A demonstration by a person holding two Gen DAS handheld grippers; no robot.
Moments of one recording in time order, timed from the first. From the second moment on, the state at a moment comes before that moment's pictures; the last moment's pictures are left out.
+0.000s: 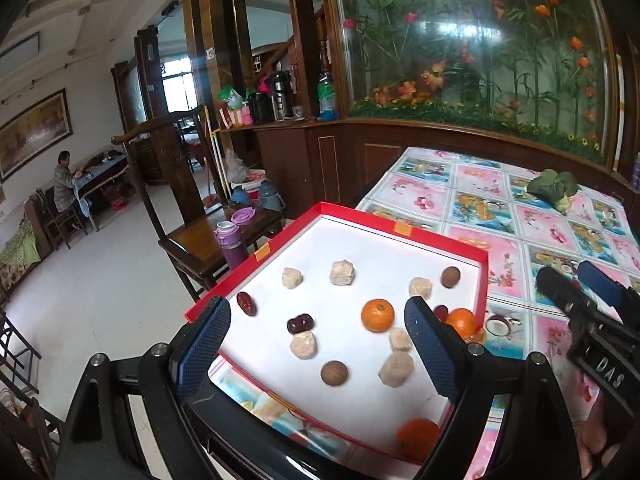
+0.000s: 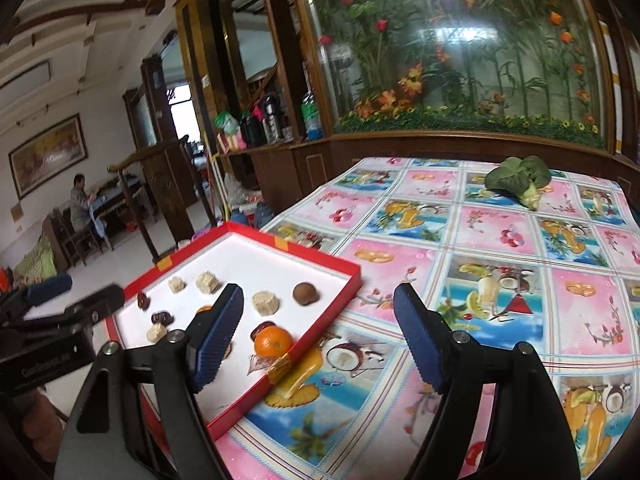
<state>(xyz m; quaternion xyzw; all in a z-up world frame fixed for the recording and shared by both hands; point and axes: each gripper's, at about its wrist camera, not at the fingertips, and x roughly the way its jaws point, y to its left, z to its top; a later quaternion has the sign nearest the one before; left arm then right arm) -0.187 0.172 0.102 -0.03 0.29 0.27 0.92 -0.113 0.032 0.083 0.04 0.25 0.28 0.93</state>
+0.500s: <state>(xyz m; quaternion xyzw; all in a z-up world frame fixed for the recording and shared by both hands) -0.213 0.168 0.109 -0.03 0.27 0.27 0.92 -0.167 0.011 0.098 0.06 0.20 0.29 0.93</state>
